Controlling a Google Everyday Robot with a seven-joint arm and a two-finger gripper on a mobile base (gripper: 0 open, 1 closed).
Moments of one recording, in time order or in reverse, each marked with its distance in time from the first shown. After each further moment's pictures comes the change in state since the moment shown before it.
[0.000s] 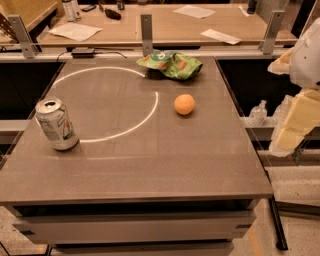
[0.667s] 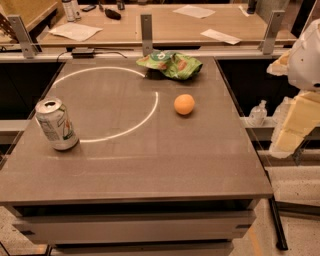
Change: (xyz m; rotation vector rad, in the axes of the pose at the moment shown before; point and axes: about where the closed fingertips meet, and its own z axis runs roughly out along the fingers) arm 0.001 0.001 0.002 -0.002 0.021 -0.013
